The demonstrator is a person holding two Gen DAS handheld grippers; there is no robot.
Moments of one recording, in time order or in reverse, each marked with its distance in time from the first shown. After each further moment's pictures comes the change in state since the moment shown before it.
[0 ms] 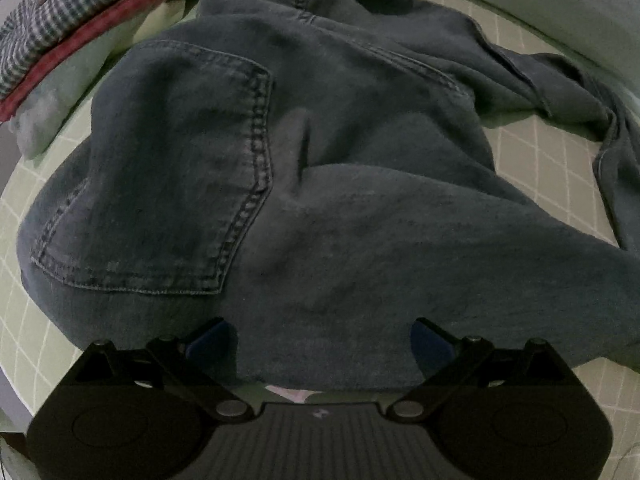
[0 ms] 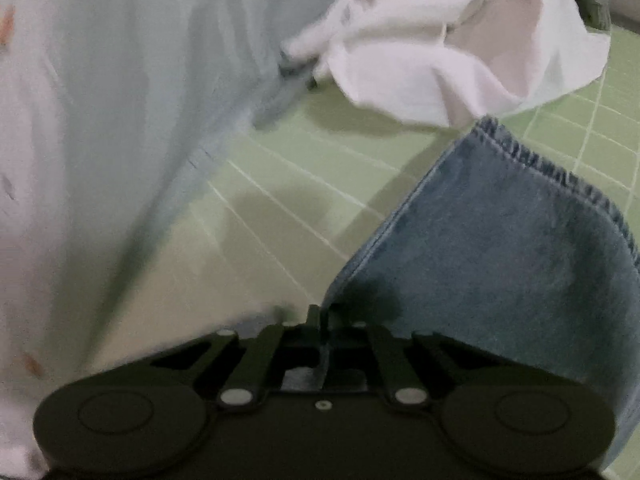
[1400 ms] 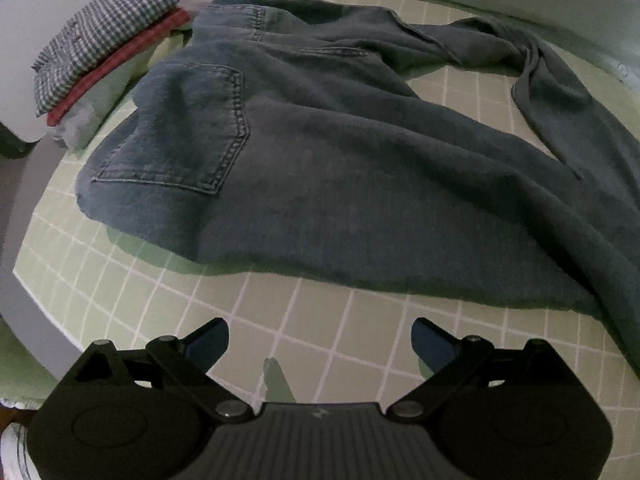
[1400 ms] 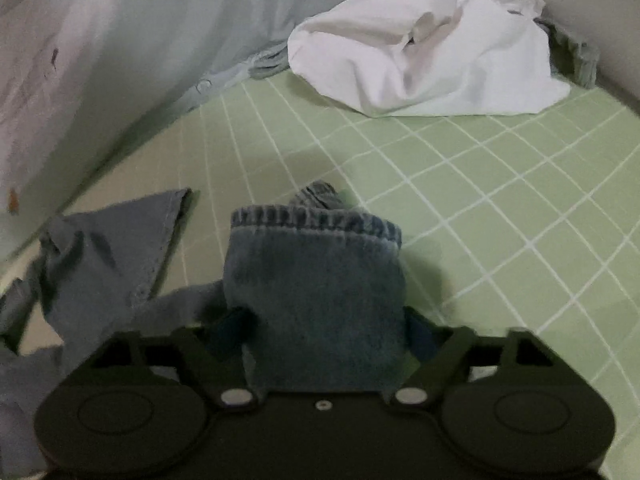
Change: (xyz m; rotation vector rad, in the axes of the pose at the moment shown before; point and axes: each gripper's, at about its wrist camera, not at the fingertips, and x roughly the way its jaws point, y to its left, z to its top) left arm -0.064 -0.060 -0.095 0.088 -0.082 0.095; right arm -0.061 -0.097 -0.025 -0.372 0.118 -0.039
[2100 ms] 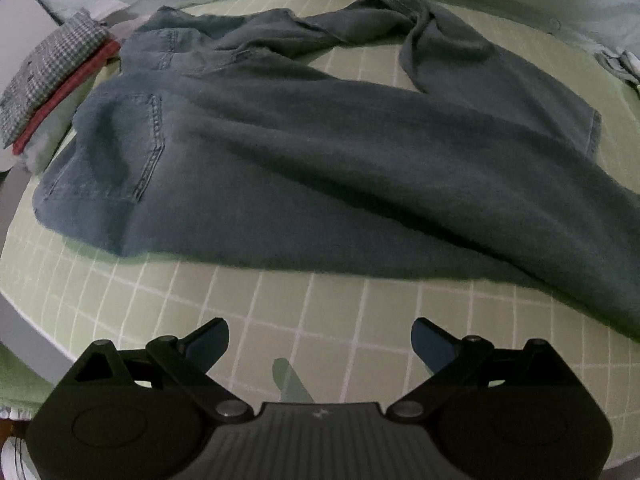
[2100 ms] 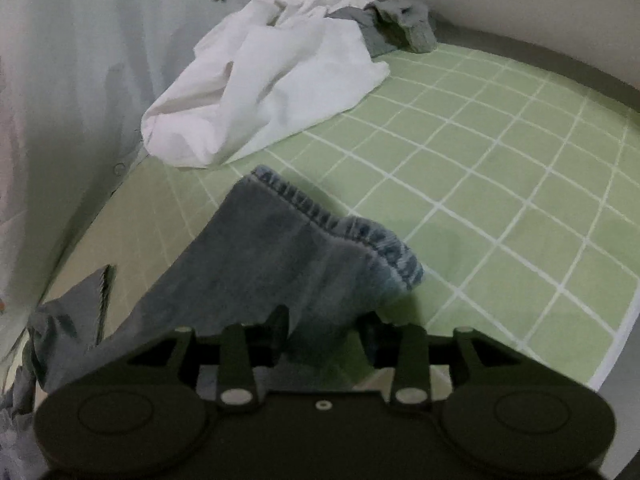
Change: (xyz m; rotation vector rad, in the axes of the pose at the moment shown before) left arm -0.027 -0.070 -0.032 0.103 -0.006 -0.038; right arm -0.053 -0.115 -0.021 0.267 -0.071 -0.061
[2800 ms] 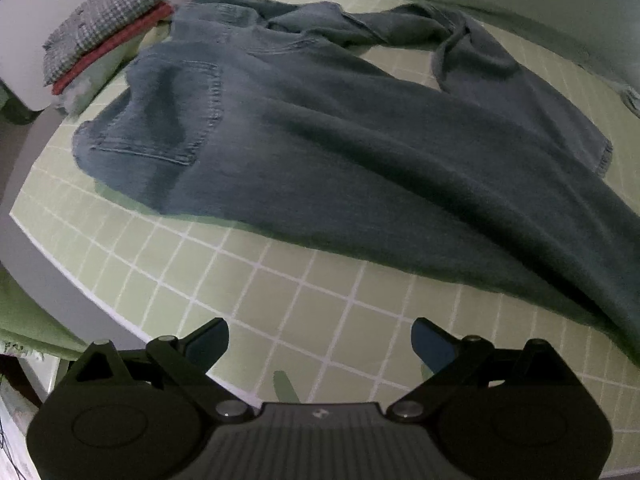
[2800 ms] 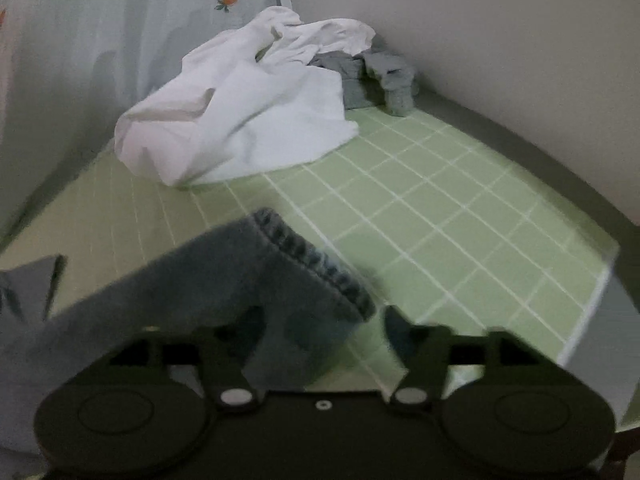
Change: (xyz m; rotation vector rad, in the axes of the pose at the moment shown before) left arm -0.025 0.009 -0.024 -0.167 0.011 0.020; right arm -0.019 0.004 0.017 -0.194 -0.063 -0.203
